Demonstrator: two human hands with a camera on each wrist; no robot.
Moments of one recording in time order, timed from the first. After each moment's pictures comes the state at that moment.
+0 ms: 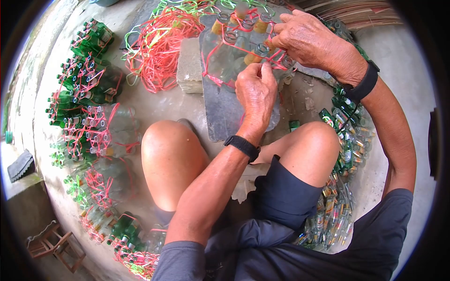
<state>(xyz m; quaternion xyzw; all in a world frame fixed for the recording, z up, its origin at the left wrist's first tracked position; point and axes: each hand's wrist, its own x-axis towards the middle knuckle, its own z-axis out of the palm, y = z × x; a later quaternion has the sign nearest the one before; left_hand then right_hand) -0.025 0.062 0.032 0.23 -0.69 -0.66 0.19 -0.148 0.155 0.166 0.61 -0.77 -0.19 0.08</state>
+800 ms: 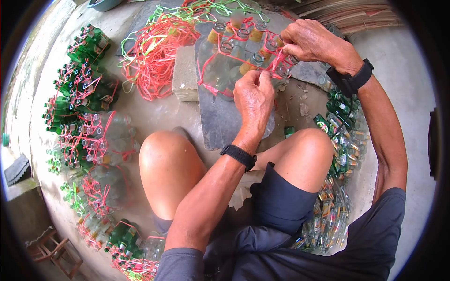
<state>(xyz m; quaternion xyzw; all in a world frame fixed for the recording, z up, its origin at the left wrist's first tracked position) -0.029 0.063 0.040 0.23 -0.66 -0.69 0.16 -0.183 0.170 0.181 0.49 -0.86 -0.14 -0.04</state>
